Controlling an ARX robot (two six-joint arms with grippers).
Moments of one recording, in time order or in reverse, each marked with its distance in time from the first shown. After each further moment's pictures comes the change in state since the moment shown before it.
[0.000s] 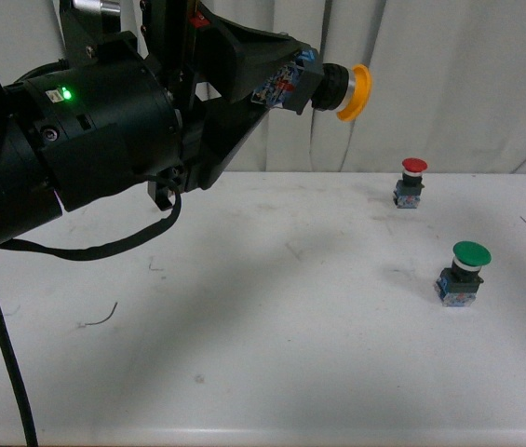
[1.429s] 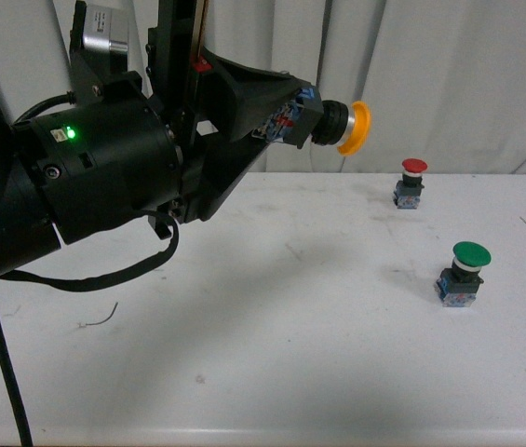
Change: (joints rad) left arm 0.002 0.021 -0.029 0.000 0.022 -0.006; right arm -0.100 -1.701 -0.846 -1.088 0.362 -0.660
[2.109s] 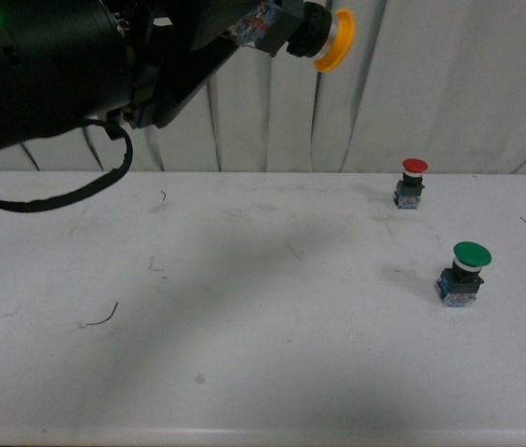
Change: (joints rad) left arm 0.035 -0.140 0.016 -0.045 0.050 0.260; right arm 0.000 0.000 0.000 0.000 0.000 0.000
